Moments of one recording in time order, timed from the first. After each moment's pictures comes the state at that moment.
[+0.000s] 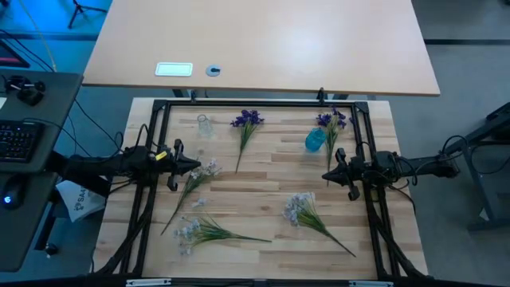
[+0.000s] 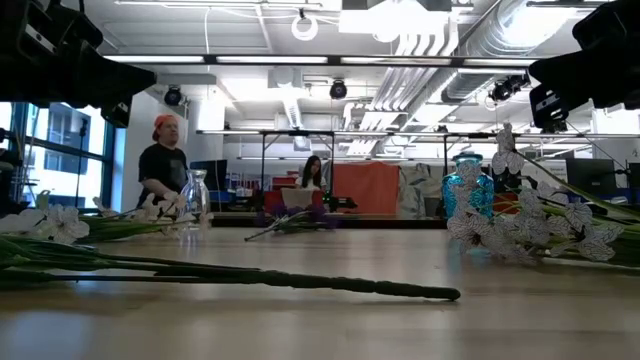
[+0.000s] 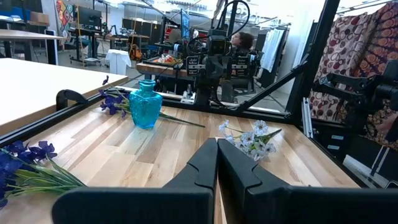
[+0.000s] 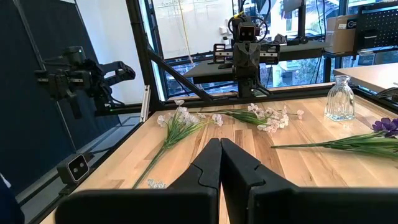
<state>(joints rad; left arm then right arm) -0.01 0.00 0.01 0.02 -0.06 -0.13 0.13 0.01 0.01 0.02 -0.05 0.13</state>
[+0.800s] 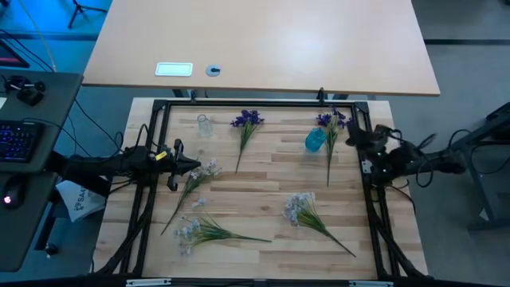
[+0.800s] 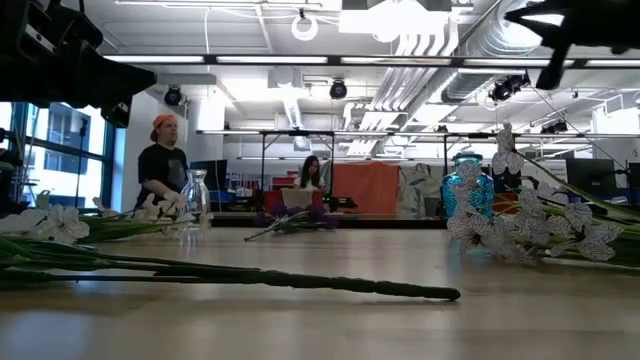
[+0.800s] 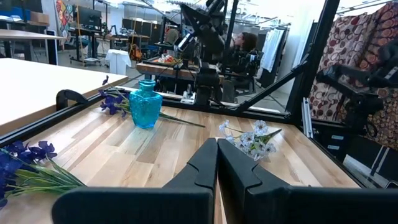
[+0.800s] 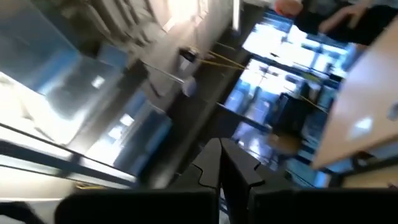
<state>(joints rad) -0.01 0.00 0.01 0.02 -0.06 -0.13 0.13 0.26 0.12 0.73 0.69 0.81</state>
